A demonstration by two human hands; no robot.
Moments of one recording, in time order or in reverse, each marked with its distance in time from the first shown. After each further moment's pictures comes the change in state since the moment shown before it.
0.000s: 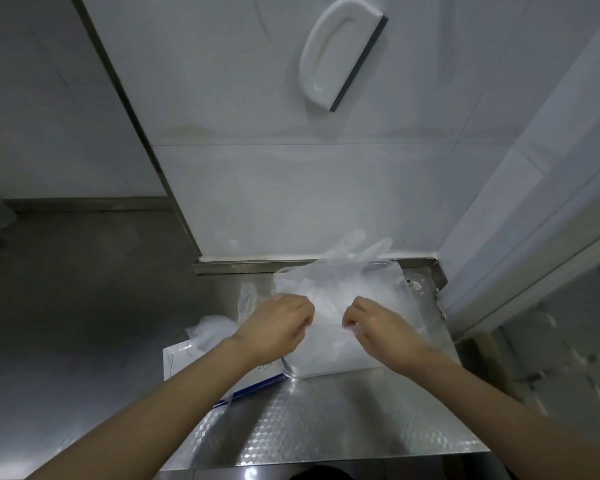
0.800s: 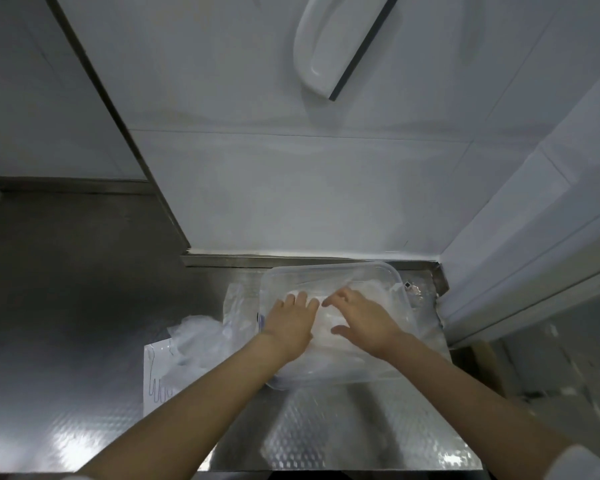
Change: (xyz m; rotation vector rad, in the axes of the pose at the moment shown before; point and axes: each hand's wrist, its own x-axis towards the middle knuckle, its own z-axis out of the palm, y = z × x) left_hand 0.049 0.016 0.038 0.185 -0.360 -0.341; right_hand 0.040 0.032 0.023 -0.012 -0.275 0.115
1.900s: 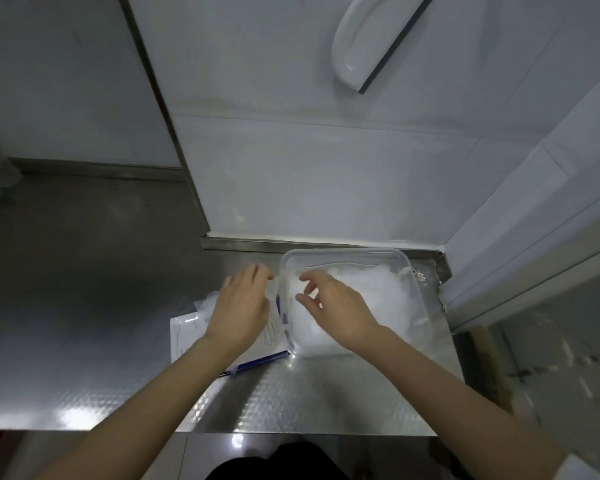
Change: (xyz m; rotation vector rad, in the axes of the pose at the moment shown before) left_hand -0.089 -0.059 -0.011 -0.352 0.546 -0.140; right_hand -0.015 -0.107 -0.028 0.248 0.158 0.105
